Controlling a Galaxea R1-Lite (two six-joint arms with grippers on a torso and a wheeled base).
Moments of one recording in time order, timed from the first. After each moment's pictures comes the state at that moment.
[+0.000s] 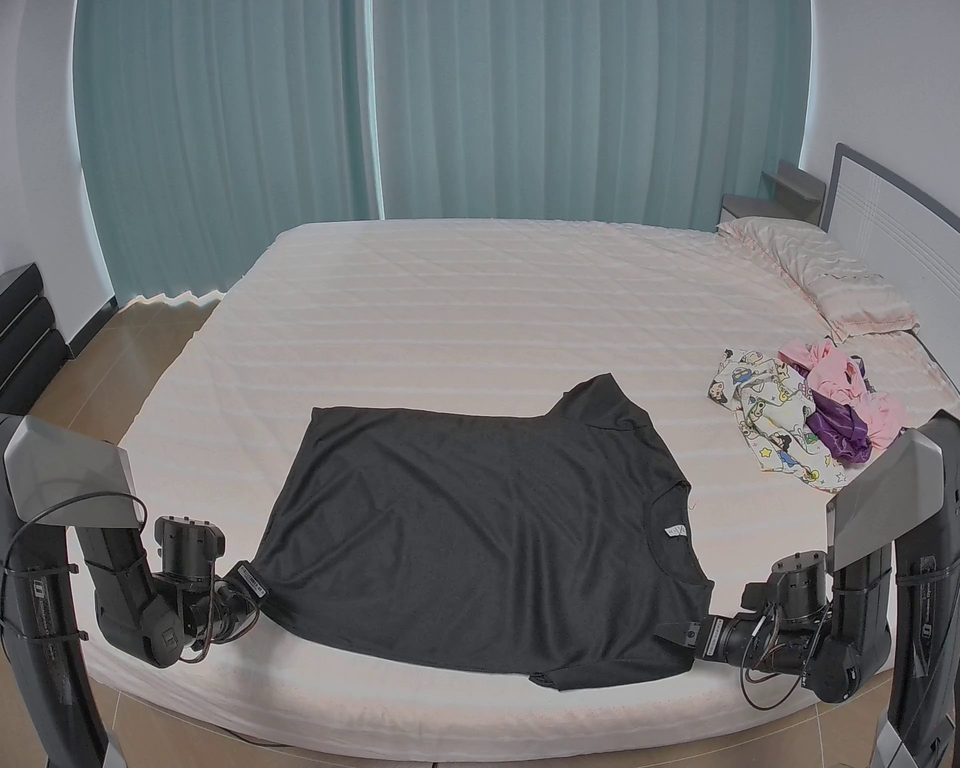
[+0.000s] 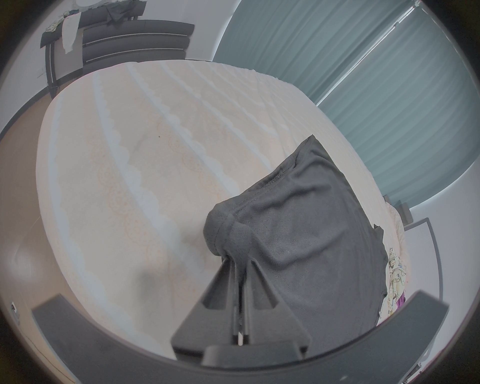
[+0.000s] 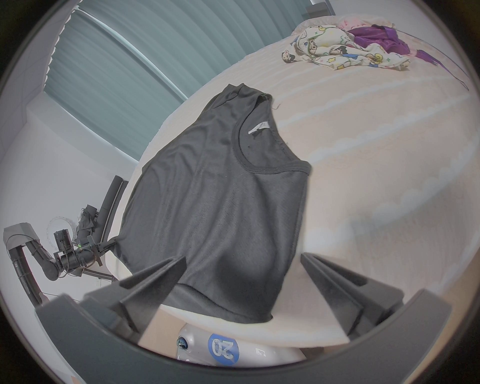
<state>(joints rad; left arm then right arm) -0.05 2.26 -0.37 -1.12 0.05 -0.84 0.27 2.40 -0.12 -1.55 0.20 0.55</state>
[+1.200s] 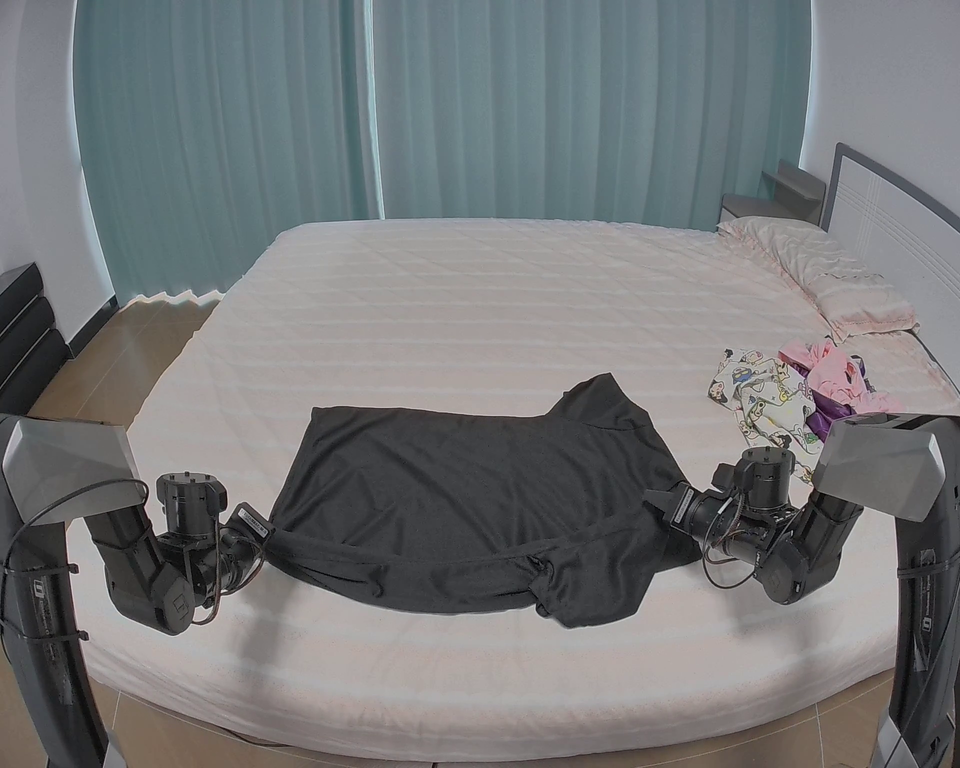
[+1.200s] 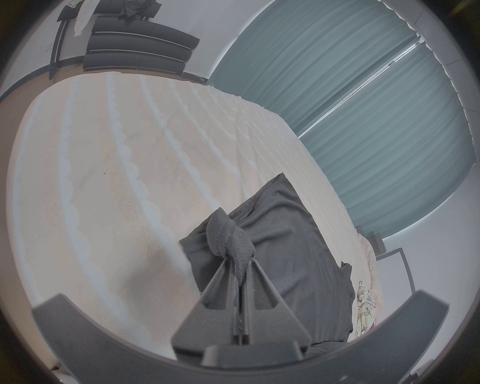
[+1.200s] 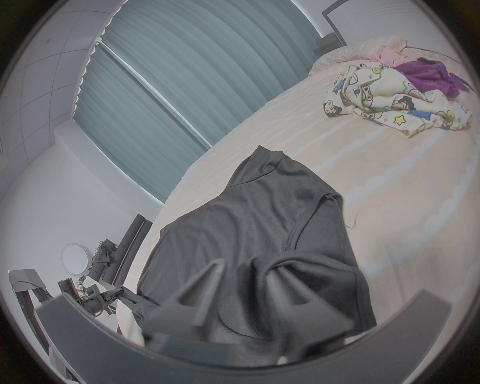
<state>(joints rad) -0.05 2.26 -0.54 -1.16 0.06 -0.94 0.20 2.42 -0.79 -1.25 0.22 0.61</state>
